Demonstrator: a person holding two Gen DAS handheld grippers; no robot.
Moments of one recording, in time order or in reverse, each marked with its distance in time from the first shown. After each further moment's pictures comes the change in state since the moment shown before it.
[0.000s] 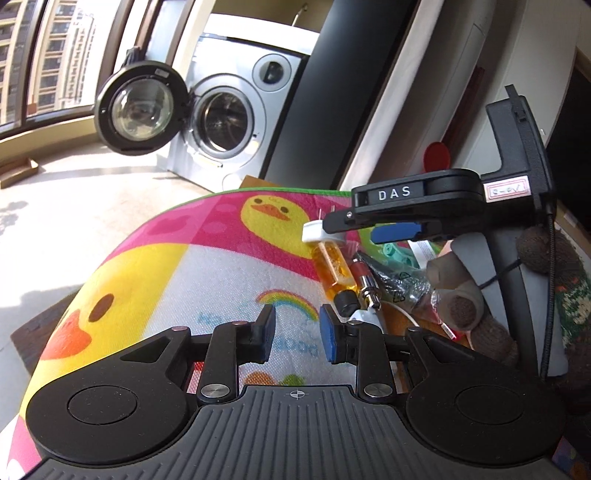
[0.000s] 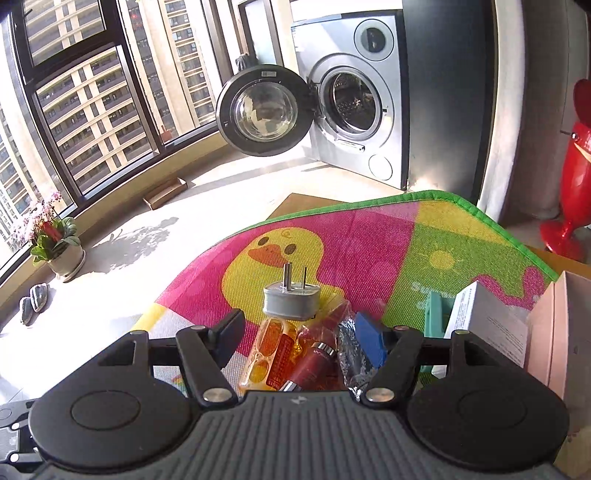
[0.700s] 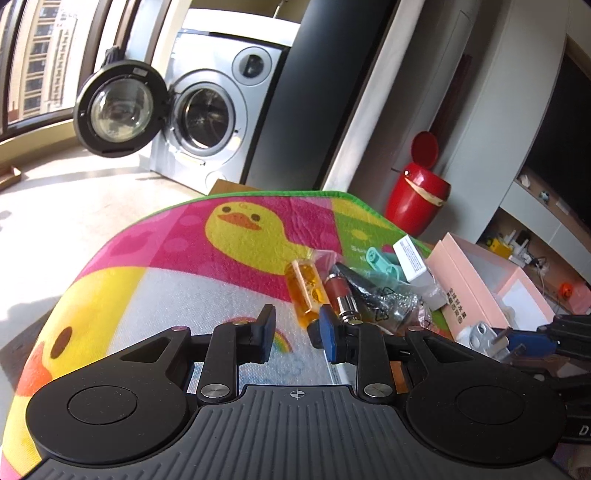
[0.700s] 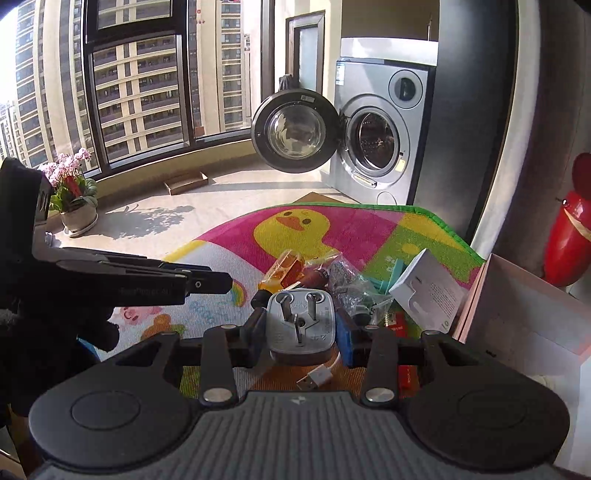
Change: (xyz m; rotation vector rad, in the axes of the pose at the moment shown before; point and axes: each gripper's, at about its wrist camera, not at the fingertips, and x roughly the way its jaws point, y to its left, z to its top) left arm 0.042 -0.023 0.027 0.037 0.033 -0.023; right arm -0.147 -0.012 -0.120 -0.226 -0.116 -0.024
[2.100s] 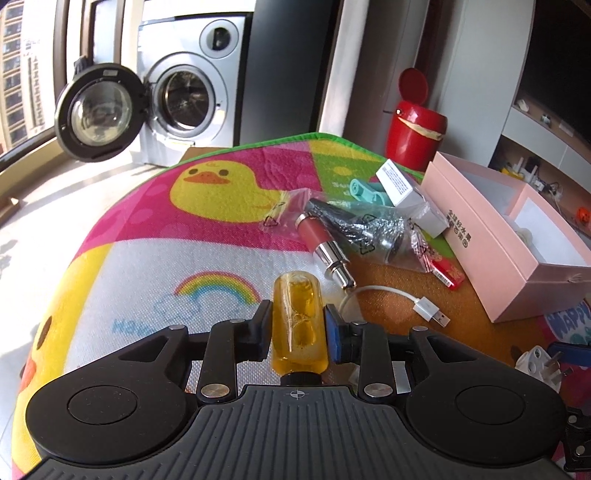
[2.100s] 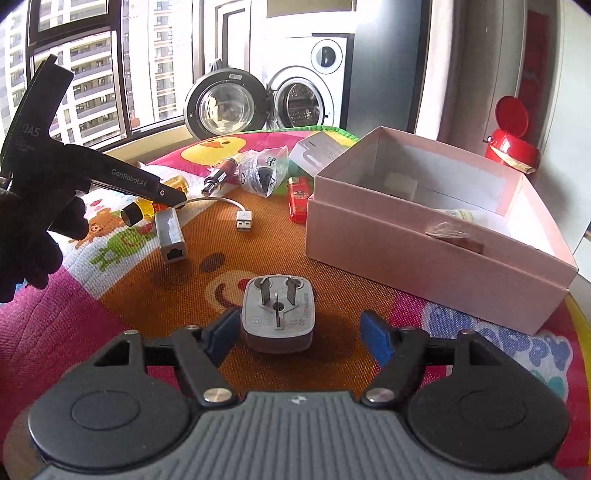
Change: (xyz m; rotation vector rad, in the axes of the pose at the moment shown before) left arm 0.010 -0.037 -0.034 0.188 0.113 0.058; right arm -0.028 -0.029 -0.103 0.134 0.024 -0.156
